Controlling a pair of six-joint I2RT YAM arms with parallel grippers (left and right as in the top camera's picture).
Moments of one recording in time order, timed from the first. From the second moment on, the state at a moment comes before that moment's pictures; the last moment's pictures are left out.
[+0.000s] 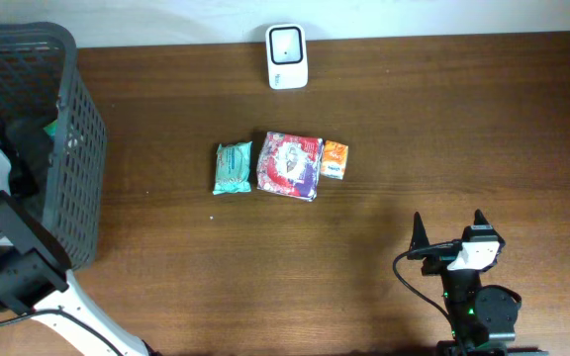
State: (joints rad) left arm 0.60 2.22 1.74 -0.80 -0.47 0.19; right arm -0.02 0.01 0.01 -0.08 -0.02 0.00
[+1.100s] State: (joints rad) left arm 0.62 1.61 1.73 -0.75 0.96 -0.13; right arm -0.02 0.01 0.01 -0.08 -0.02 0.00
